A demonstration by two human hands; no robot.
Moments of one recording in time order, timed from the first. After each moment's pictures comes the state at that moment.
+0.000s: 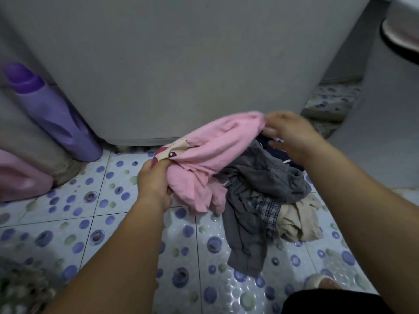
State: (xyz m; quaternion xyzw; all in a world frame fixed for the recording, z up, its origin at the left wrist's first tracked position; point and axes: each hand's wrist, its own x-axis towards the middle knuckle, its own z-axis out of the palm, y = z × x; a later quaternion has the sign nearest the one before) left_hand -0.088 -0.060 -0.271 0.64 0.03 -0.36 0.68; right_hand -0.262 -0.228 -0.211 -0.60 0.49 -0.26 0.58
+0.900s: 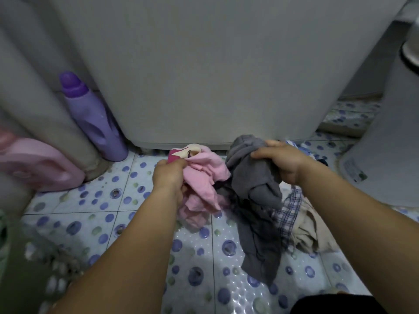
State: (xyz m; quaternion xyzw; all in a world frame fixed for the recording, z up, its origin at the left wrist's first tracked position) left_hand -0.079 -0.041 -0.235 0.69 0.04 -0.35 0.64; right_hand -0.238 -0.189 -0.222 -0.57 0.41 -0.14 0.69
